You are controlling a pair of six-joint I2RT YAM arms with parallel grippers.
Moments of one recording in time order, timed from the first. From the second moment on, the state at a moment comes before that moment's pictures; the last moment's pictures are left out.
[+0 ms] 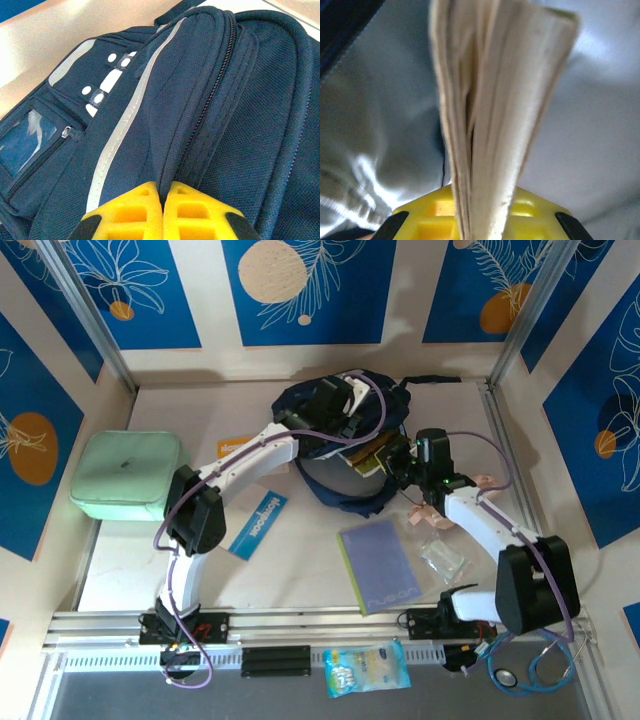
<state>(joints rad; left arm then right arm) -0.75 2.05 1.91 -0.47 -0.12 -0.01 0.25 1.32 0.76 0.00 -0.31 1.21</state>
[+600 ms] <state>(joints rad) -0.70 2.04 1.92 -0.48 -0.01 -0.12 0.34 1.79 0.87 0.46 -0.12 1.27</state>
